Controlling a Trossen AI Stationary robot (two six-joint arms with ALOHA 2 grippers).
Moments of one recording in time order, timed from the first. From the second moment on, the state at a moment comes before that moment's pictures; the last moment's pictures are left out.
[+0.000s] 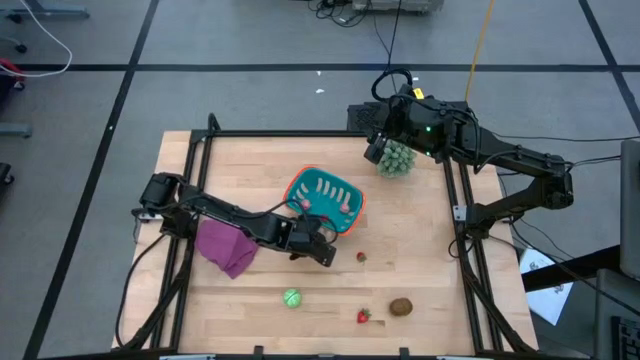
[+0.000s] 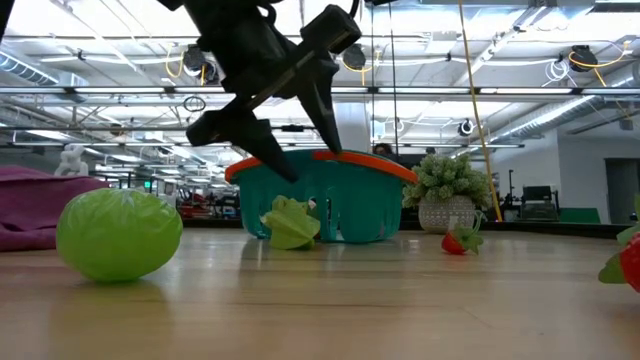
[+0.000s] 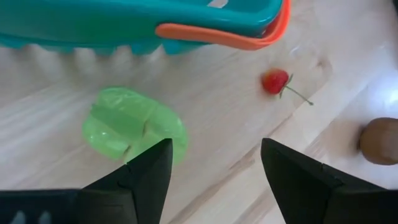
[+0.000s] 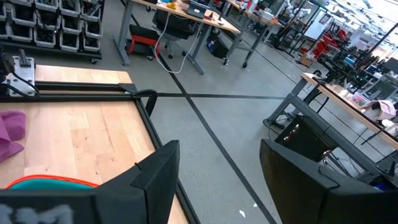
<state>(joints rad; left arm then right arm) -0.24 1.83 1.26 -0.43 -0.21 -1.24 -0.23 1.30 1.47 -0.44 0.41 -0.30</state>
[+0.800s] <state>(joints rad) -0.22 1.90 1.26 -0.36 -0.12 -1.25 -0.23 1.30 1.47 -0.44 0.41 -0.30</state>
